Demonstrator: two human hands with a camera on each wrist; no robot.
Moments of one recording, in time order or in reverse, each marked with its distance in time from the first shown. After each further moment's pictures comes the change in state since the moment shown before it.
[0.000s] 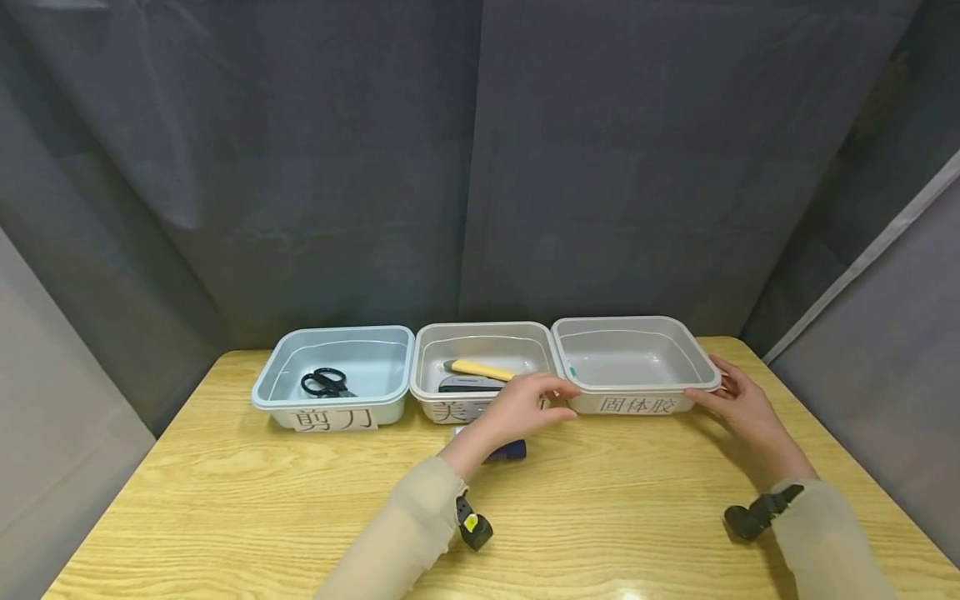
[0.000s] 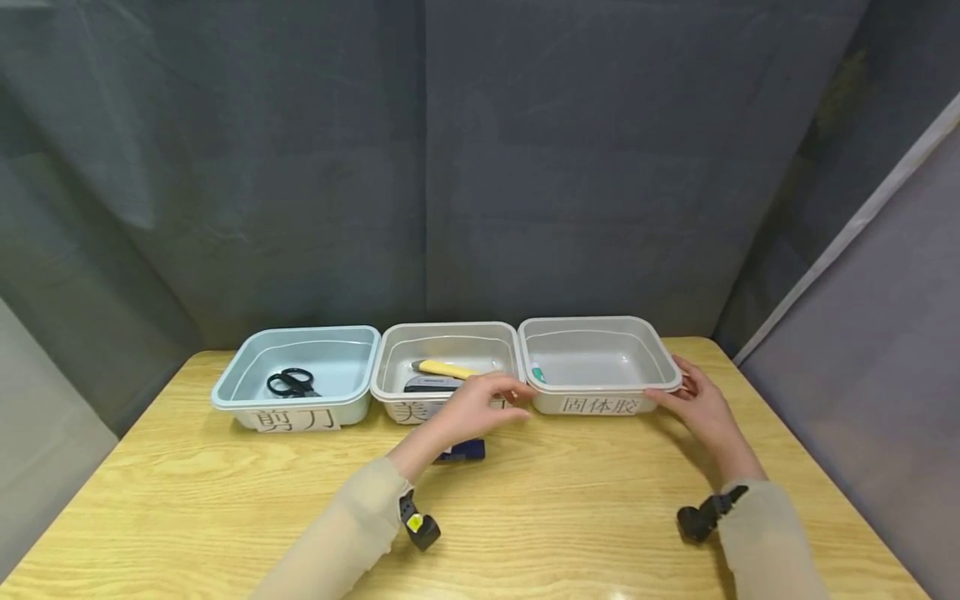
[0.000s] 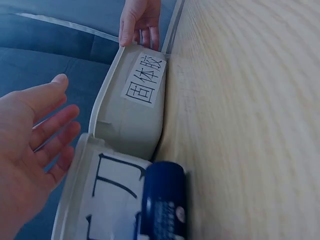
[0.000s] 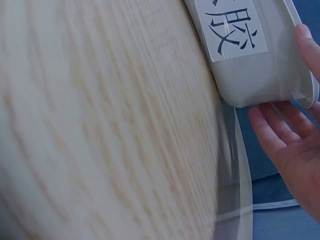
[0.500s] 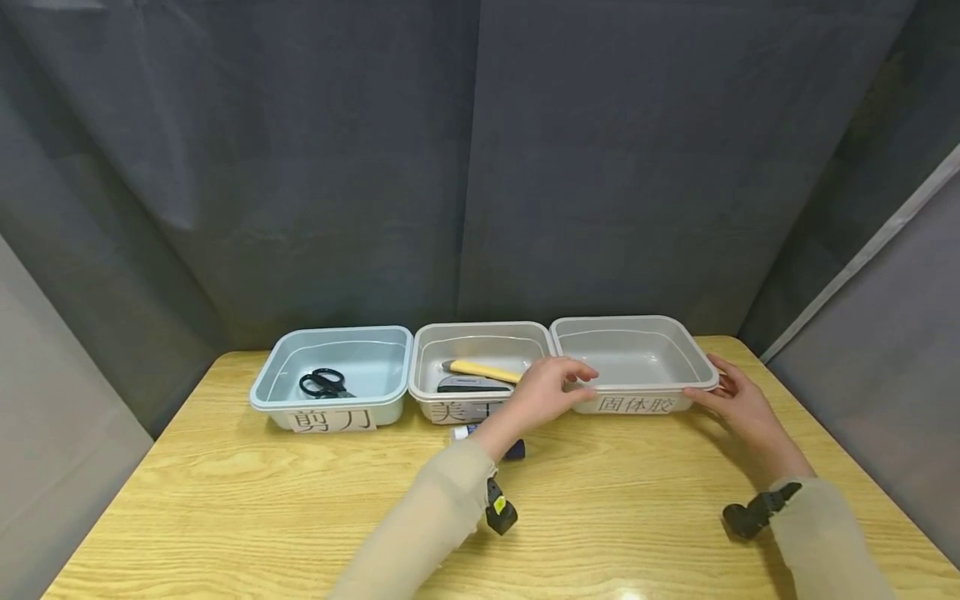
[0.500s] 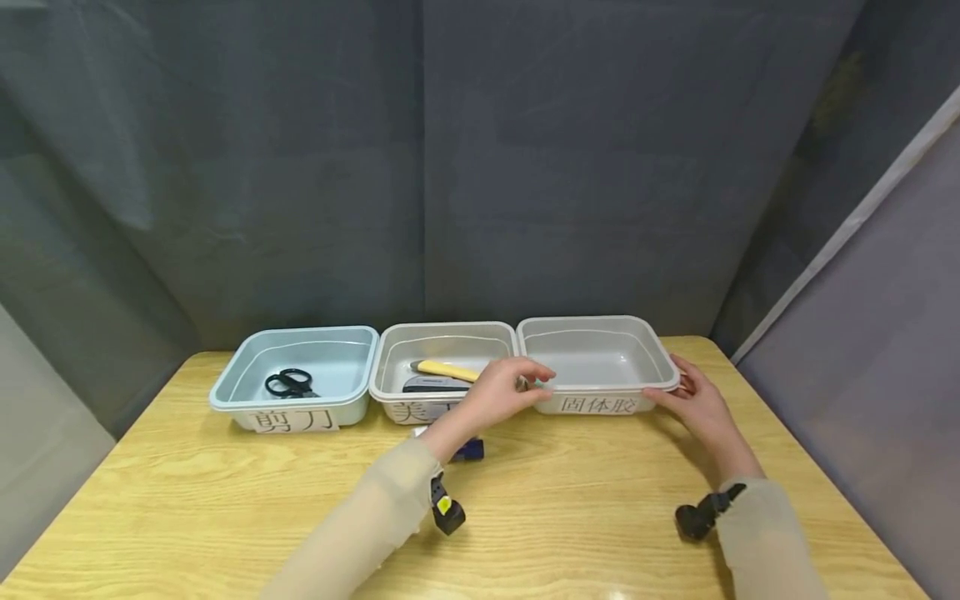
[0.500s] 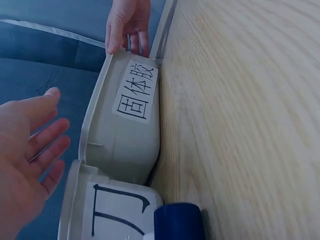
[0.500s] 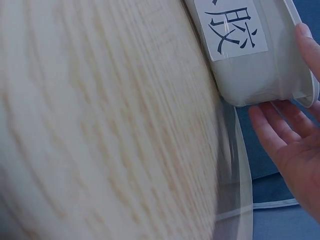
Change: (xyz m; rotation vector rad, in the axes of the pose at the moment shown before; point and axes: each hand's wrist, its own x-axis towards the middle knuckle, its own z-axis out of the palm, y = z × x) left_hand 0.035 0.013 0.012 0.083 0.041 -0.077; right_hand 0.001 0.002 0.000 0.010 -0.003 -0.010
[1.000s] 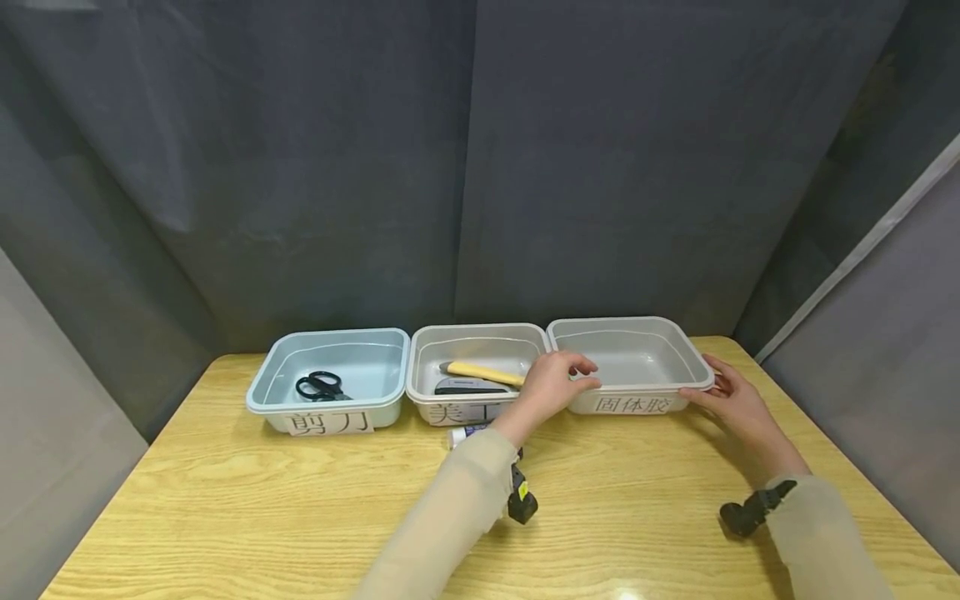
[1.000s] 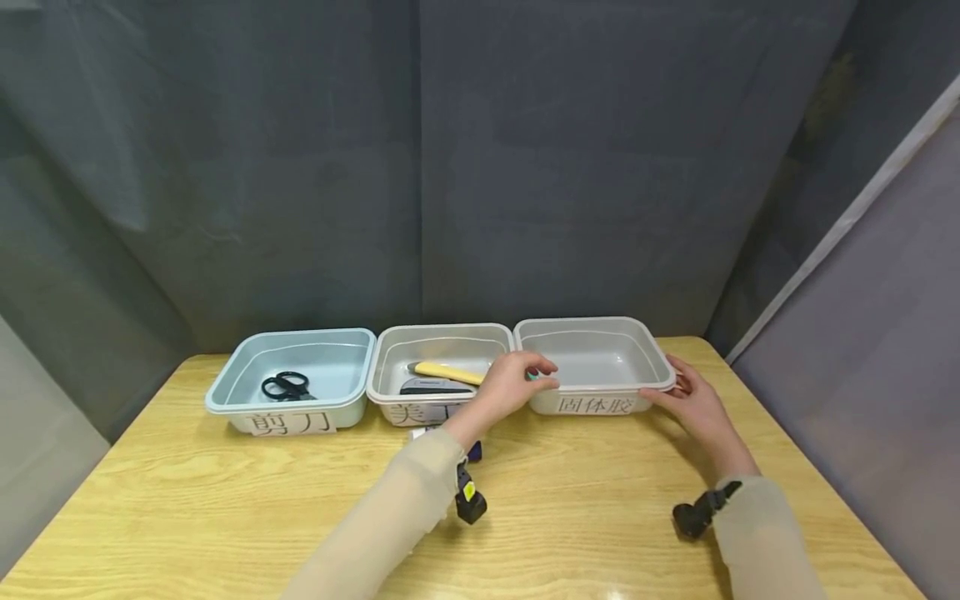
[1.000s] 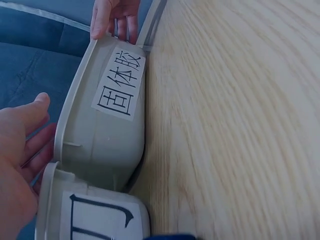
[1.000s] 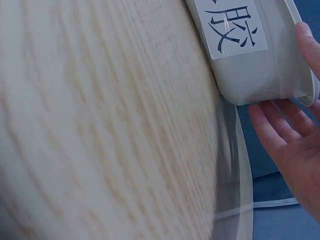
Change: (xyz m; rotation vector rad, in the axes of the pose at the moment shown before) left_hand 0.024 -0.004 0.019 0.049 0.079 -0.121; right_hand 0.002 0.003 0.001 0.030 0.015 -0.009
